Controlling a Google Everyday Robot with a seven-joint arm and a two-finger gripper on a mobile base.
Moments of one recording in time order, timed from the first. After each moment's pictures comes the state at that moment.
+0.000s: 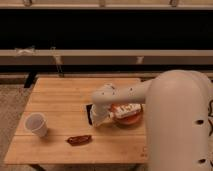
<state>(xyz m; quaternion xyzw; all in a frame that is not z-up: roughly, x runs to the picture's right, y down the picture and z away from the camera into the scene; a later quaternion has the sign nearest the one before) -0.058 0.196 0.843 -0.35 0.15 0.60 0.70</state>
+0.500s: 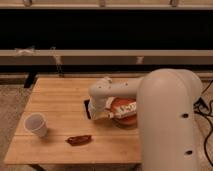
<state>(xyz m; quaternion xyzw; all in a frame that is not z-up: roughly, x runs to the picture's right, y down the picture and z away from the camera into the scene) -0.075 0.165 0.863 -0.34 0.15 0.60 0.71</state>
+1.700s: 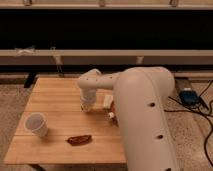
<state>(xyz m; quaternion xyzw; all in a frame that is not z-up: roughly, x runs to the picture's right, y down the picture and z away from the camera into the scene) -0.116 0.126 0.901 -0.33 0.15 0.58 0.73</state>
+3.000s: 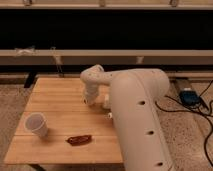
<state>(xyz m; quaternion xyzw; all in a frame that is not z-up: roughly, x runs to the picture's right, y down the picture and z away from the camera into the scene) -0.096 0.089 0.936 -0.31 0.15 0.60 0.72</state>
